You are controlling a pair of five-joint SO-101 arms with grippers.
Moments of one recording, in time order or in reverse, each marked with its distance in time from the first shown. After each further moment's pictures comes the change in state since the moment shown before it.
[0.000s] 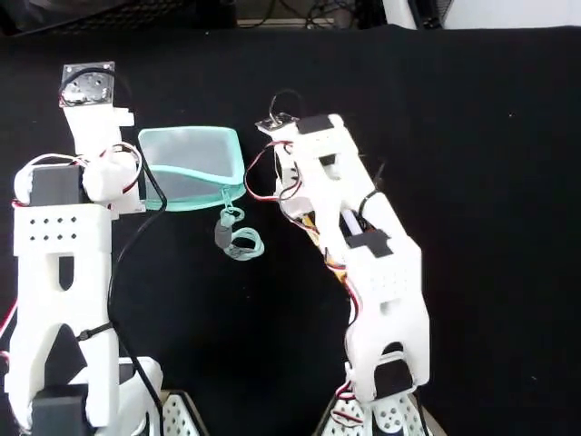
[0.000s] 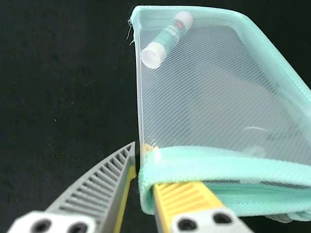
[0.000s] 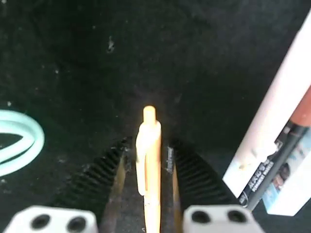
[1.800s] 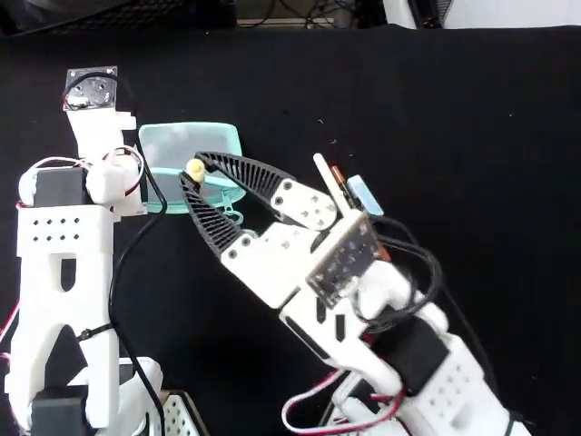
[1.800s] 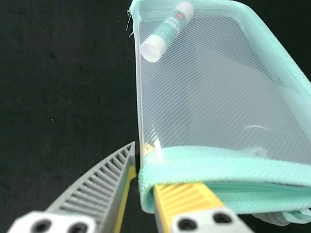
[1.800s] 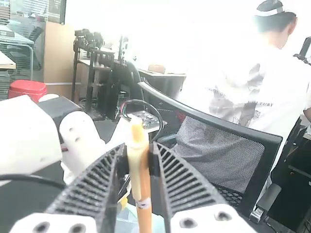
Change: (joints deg) left arm 0.0 0.0 3.0 -2.2 0.0; right arm -30.3 -104.8 59.8 -58.5 -1.3
